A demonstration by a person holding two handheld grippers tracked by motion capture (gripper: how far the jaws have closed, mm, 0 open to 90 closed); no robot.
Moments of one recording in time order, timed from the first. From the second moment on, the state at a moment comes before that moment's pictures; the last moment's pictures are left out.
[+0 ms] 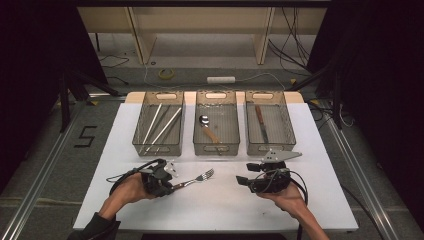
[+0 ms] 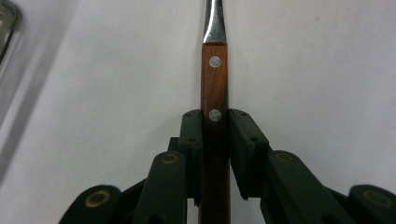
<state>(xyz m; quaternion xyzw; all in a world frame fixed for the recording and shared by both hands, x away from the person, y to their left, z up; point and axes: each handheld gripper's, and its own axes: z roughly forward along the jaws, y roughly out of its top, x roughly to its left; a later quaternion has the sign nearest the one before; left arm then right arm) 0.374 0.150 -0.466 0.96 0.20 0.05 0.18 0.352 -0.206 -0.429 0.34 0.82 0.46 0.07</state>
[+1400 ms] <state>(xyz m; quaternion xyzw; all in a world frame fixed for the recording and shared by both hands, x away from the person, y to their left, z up) 0.353 0.085 -0.434 0.96 0.17 -0.02 0.23 0.319 -0.113 -0.449 0.13 0.91 0.37 0.12</state>
